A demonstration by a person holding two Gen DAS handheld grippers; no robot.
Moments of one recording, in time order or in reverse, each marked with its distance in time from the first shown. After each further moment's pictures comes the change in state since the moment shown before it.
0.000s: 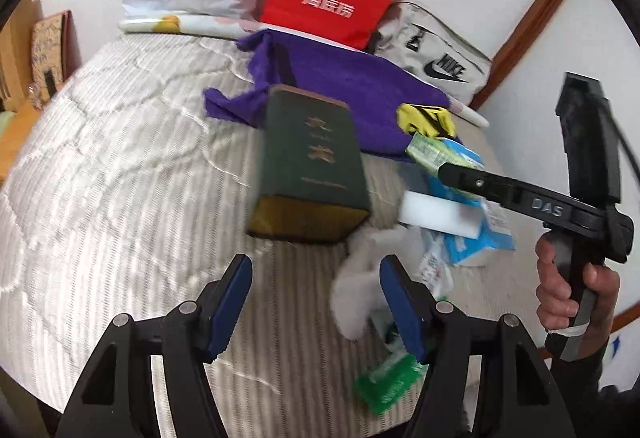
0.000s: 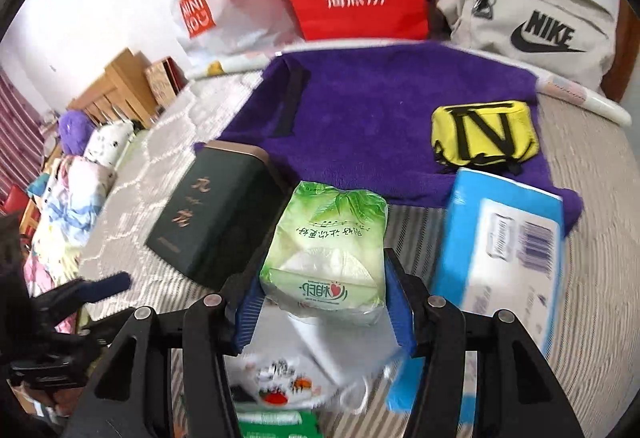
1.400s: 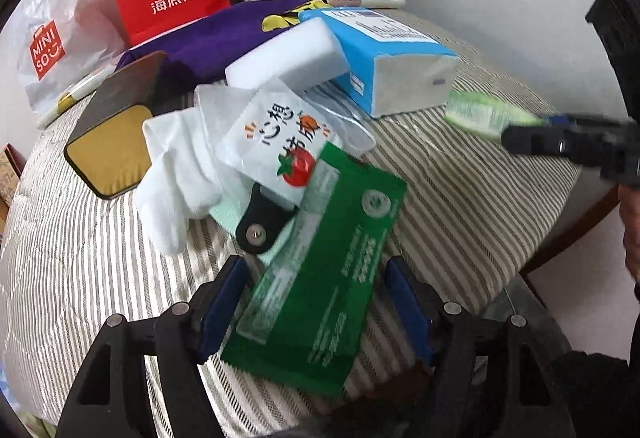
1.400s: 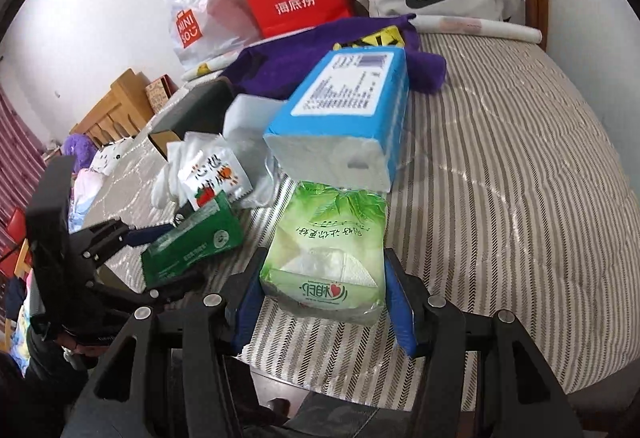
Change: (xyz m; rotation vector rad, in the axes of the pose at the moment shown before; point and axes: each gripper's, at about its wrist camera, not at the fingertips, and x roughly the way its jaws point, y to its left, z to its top) left arm 0.053 -0.113 -0.103 0.509 0.042 0.142; right arm -0.057 -0.073 -0.167 0.094 -0.091 -0.012
